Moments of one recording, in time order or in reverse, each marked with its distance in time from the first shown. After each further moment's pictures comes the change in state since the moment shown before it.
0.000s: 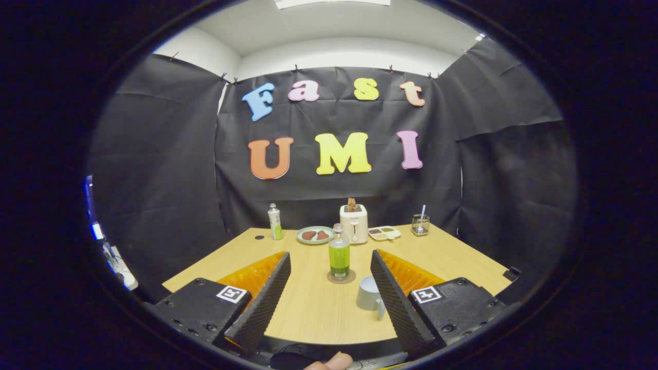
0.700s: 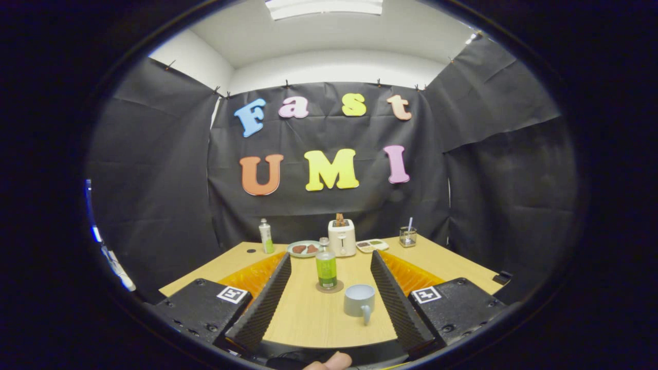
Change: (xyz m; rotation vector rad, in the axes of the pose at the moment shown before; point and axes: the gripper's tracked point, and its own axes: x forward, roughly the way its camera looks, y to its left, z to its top) arm -0.025 -0.021 0.012 0.006 -0.093 -0.042
